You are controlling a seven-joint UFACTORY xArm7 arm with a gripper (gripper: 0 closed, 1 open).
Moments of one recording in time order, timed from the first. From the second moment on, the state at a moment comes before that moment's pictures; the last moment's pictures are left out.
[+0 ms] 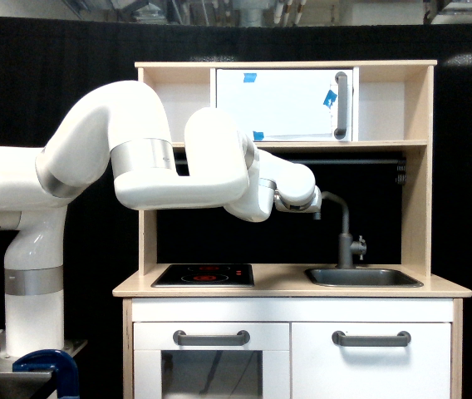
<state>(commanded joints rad) 2.29 -1.22 -1.61 1.01 0.38 0.19 -1.70</state>
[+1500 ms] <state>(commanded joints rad) 2.35 -1.28 -1.69 1.28 0.20 0.40 -1.59</state>
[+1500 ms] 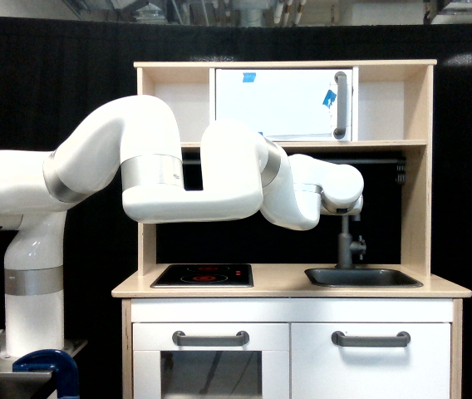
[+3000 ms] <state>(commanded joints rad) 1.60 -1.32 -1.55 0.81 0.08 0.65 -1.56</state>
